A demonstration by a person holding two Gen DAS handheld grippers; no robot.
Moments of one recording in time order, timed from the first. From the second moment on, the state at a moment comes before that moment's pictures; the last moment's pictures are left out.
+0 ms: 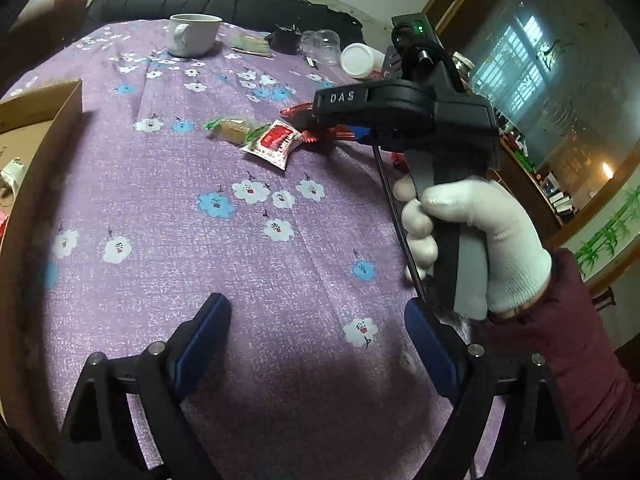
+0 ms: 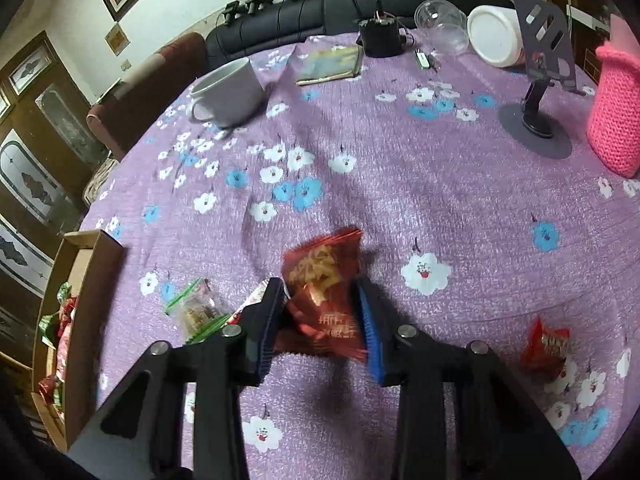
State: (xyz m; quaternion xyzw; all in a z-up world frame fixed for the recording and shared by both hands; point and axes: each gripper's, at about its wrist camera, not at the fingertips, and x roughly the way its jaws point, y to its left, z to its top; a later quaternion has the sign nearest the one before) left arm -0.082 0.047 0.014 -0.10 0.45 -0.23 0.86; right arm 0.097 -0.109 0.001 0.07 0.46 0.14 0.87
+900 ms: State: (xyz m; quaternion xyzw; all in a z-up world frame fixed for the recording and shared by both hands) left arm 0.052 -0.030 0.022 0.14 0.44 -0.17 0.87; right arm 0.001 -0.195 0.009 0.21 0.42 0.19 0.86
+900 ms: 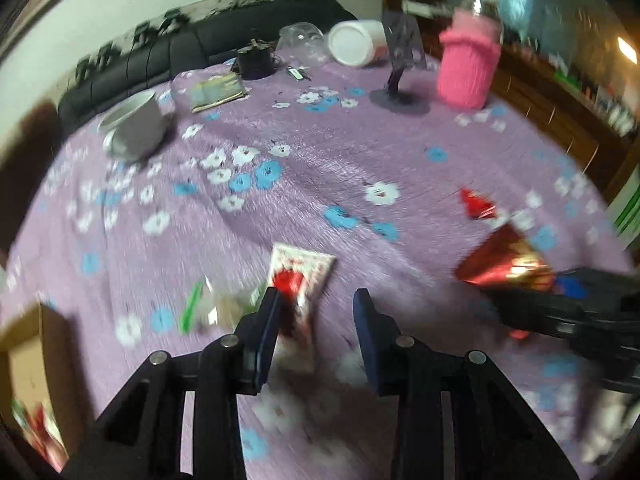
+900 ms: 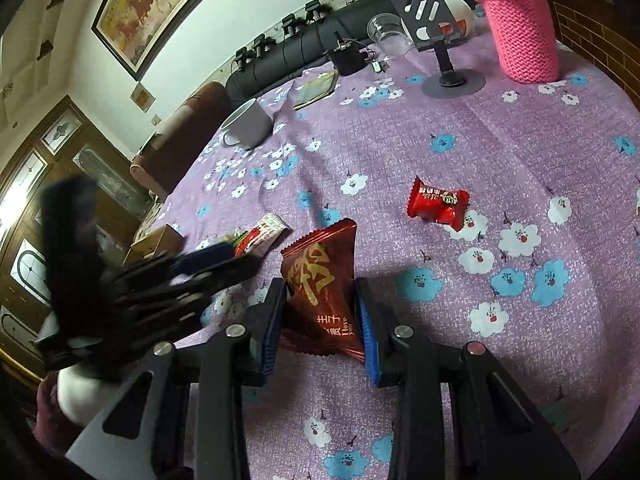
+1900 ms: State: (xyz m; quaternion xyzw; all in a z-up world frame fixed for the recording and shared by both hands) left arm -0.084 0.037 0.079 -0.07 0.36 -0.27 0.89; right arm -0.005 -0.193 0.011 0.18 0.39 0.14 0.89
